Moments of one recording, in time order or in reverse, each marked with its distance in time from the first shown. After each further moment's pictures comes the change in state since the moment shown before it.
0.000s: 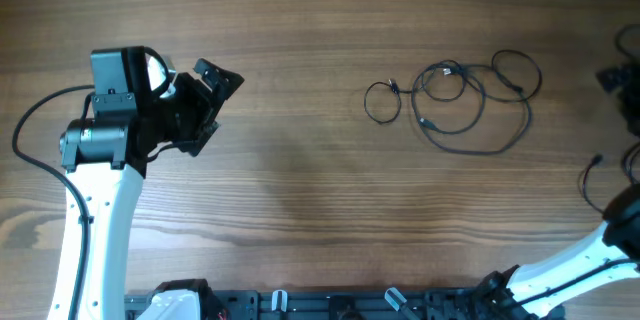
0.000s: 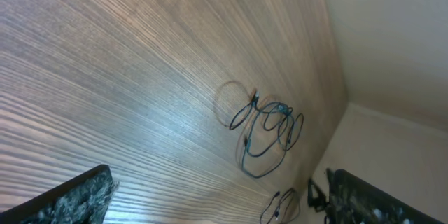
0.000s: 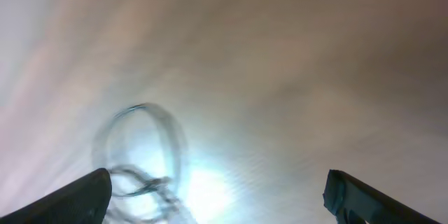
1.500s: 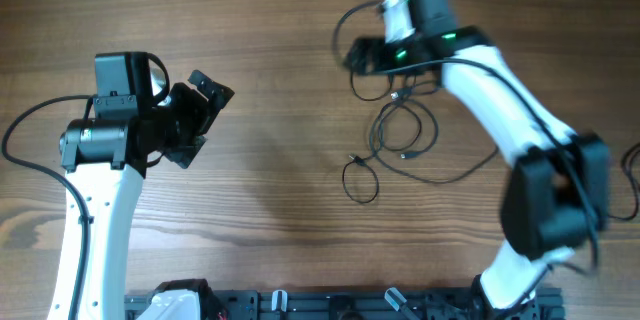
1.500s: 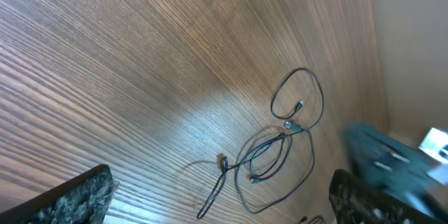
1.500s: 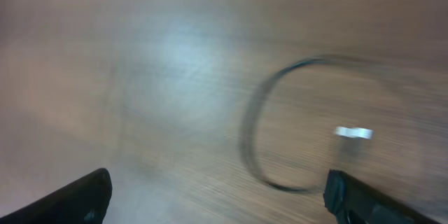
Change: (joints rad) left arm 0.000 0.000 0.000 -0.090 -0.137 0.000; right arm 1.016 -0.137 0.028 -0.028 0.293 0.187
